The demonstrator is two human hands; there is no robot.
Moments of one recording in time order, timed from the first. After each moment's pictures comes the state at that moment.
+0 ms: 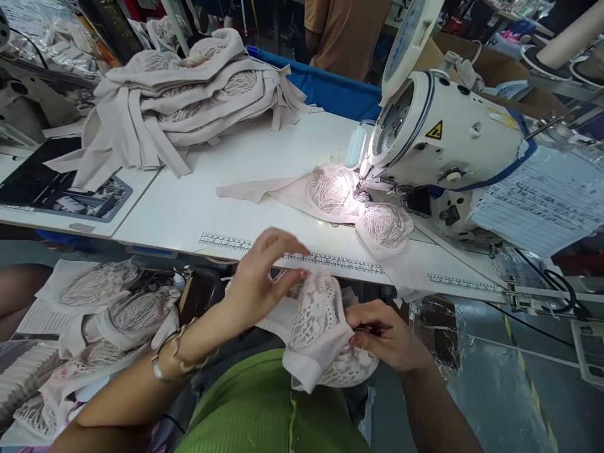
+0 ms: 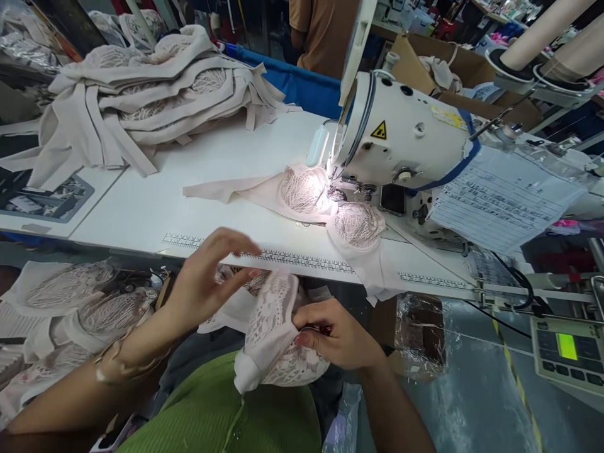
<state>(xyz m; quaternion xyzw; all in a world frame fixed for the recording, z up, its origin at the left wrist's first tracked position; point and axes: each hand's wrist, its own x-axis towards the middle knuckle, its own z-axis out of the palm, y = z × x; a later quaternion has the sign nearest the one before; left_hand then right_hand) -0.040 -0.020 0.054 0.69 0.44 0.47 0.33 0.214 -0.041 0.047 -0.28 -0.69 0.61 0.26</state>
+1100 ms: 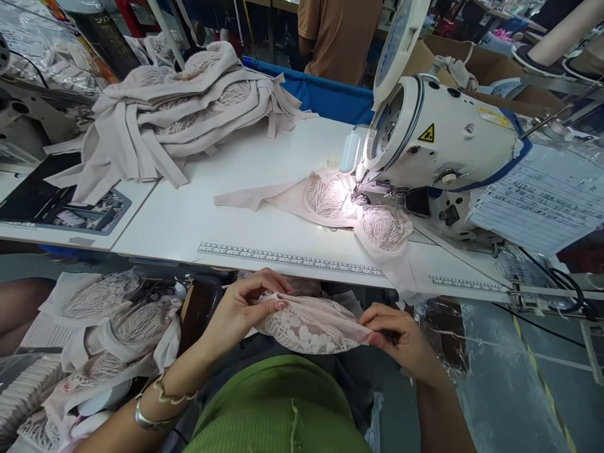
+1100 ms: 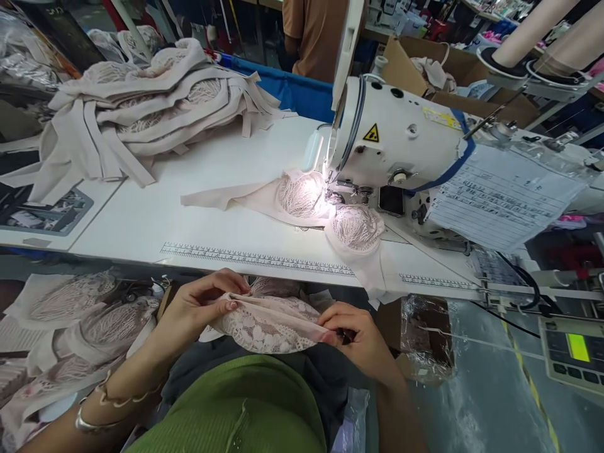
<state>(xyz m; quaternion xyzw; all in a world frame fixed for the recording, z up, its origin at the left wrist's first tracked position) -0.058 -0.046 0.016 0.50 0.42 0.48 0.58 0.257 -0.059 0.025 -0.40 -0.71 0.49 0.30</state>
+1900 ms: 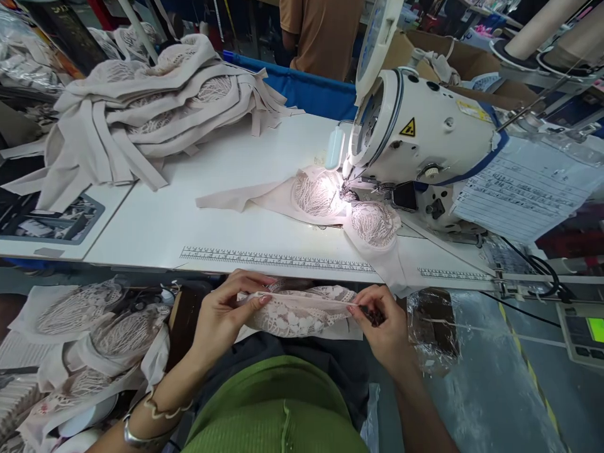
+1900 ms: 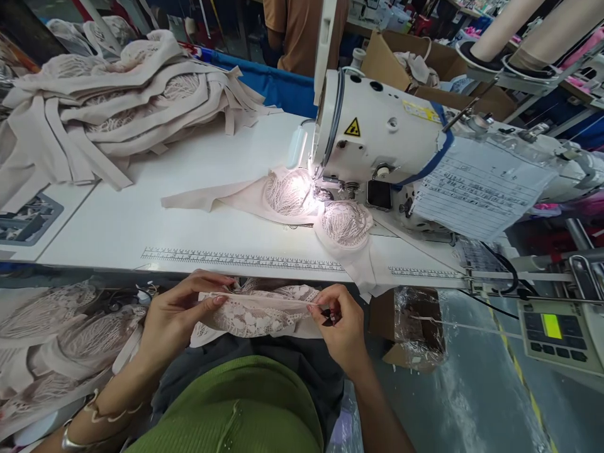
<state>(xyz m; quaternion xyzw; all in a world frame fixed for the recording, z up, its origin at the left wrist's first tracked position) -0.056 -0.053 0.004 0.53 0.51 0.51 0.45 0.226 -0.064 0.012 -0.56 -0.65 0.30 0.43</state>
